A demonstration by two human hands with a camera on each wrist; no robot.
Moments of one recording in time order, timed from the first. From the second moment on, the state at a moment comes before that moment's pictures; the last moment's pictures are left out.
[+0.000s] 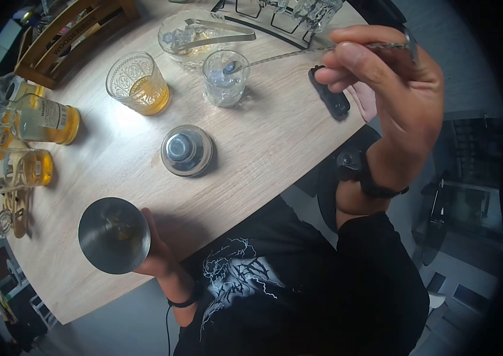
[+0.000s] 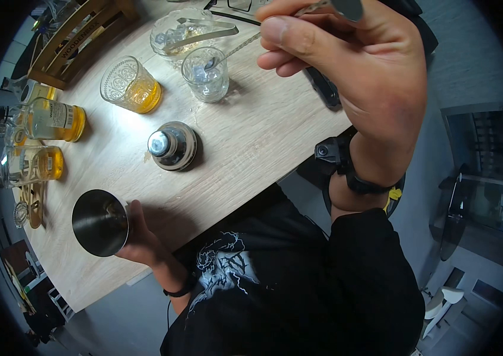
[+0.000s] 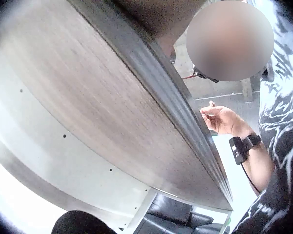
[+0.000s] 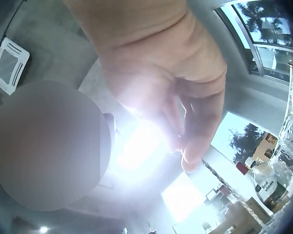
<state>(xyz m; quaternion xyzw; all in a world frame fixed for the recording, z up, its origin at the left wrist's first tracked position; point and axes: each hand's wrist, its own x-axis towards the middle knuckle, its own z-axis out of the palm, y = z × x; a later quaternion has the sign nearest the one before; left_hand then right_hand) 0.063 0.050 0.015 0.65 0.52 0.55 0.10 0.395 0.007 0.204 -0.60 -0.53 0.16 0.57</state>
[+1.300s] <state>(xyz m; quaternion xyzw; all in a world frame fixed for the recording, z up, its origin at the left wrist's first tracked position) 0.051 0.051 0.002 0.62 0.51 0.55 0.20 0.362 0.047 0.157 -0.14 -0.52 0.35 0.76</state>
